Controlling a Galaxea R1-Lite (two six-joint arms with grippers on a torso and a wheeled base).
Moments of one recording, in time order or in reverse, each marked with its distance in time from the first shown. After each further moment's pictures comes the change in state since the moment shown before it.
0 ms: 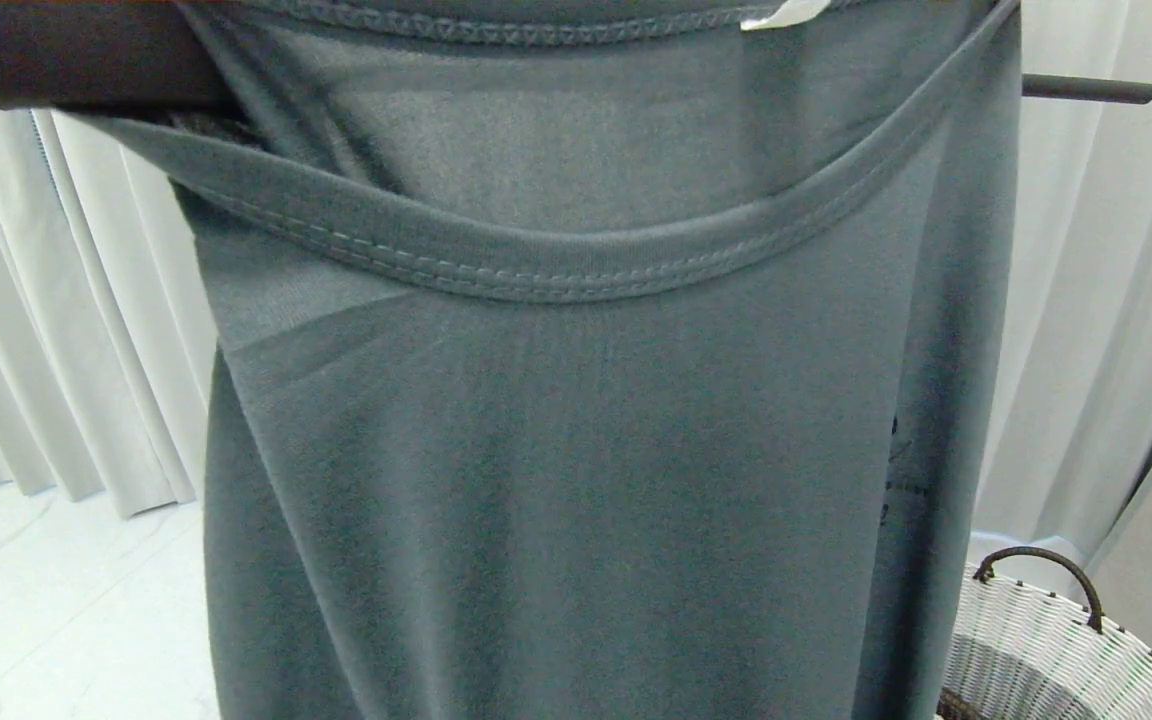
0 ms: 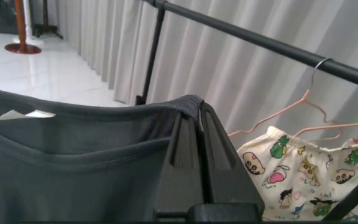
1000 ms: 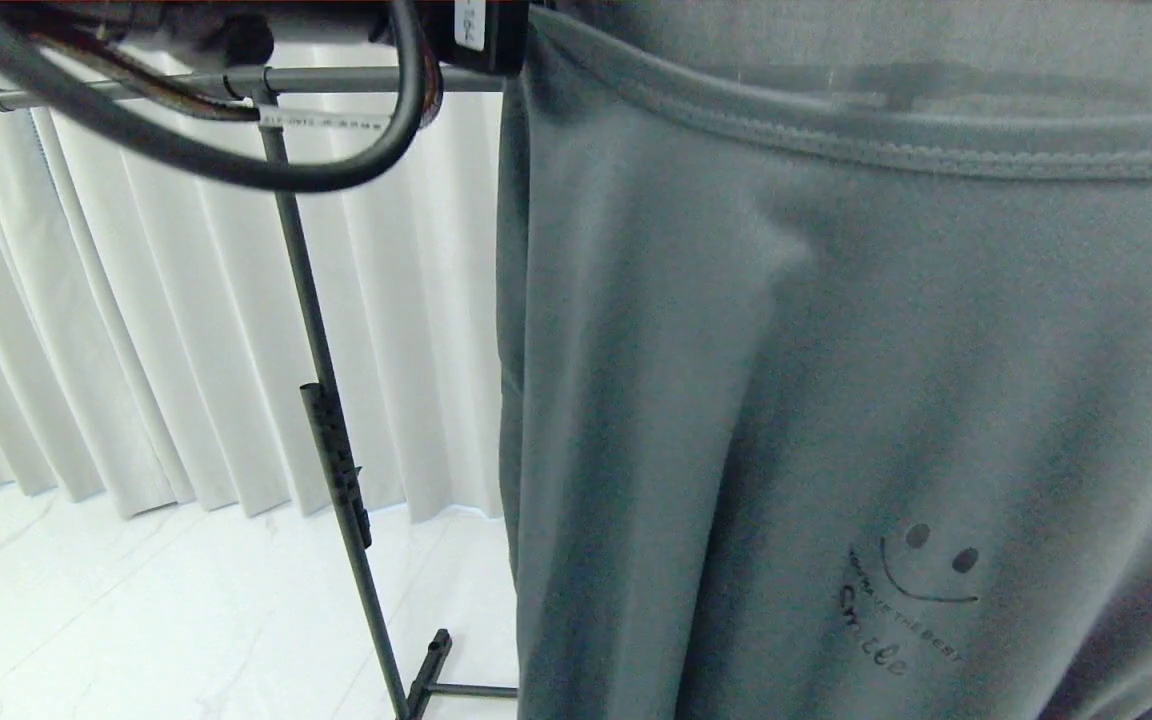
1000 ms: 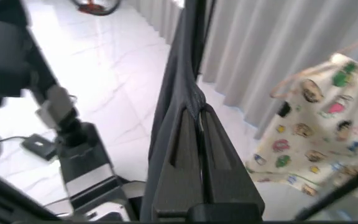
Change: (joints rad) left arm 0.304 0.267 0.017 -0.564 0.004 0.420; right arm 0.024 -0.217 -0.112 0.556 0.111 0.110
